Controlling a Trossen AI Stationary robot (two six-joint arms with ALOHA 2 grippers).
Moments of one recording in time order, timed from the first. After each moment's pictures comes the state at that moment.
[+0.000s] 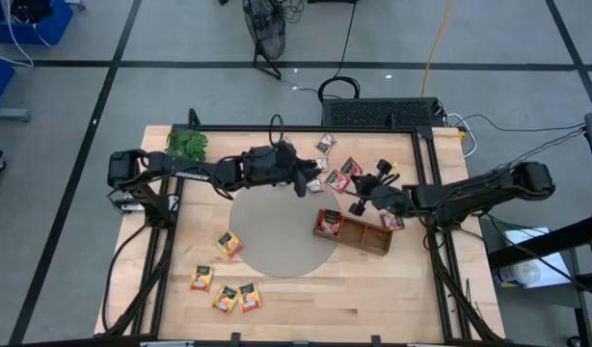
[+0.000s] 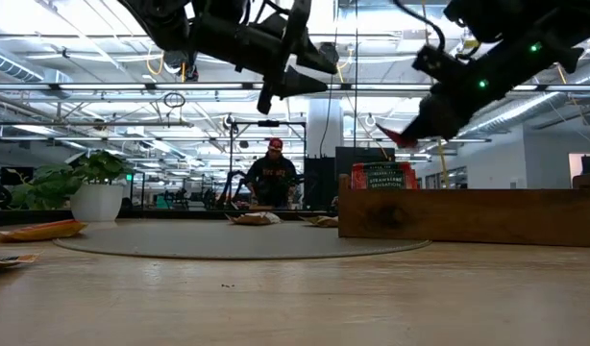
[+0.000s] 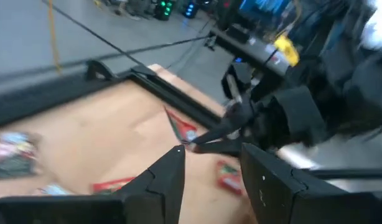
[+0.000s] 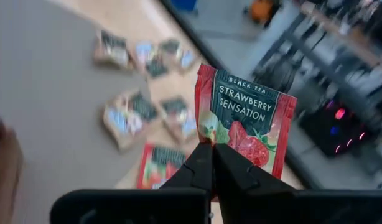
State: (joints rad) left arm 0.17 1.65 1.01 0.47 -0.06 -0.51; right arm 0.05 1.14 0.47 0.12 0.76 -0.04
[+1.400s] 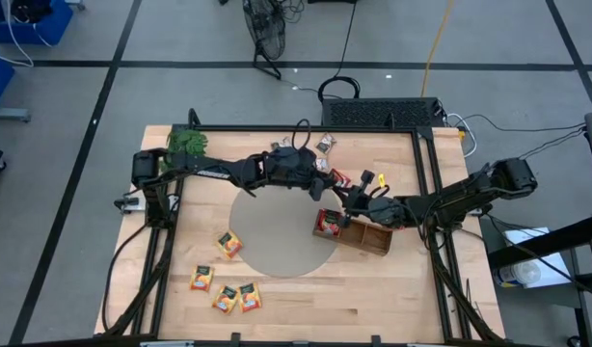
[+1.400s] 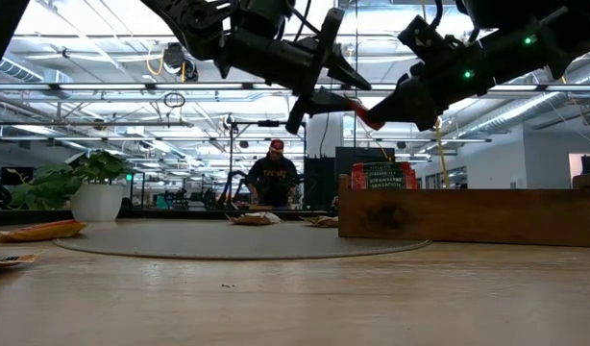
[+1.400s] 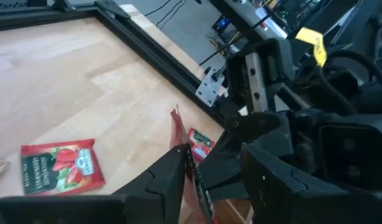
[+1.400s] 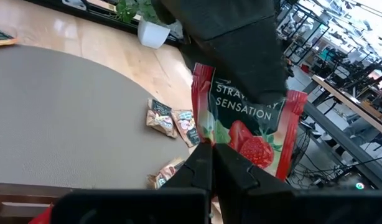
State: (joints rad) left arm 0.17 1.84 1.20 0.34 0.10 -0.64; right arm 0.16 1.35 0.47 0.57 0.76 -0.26
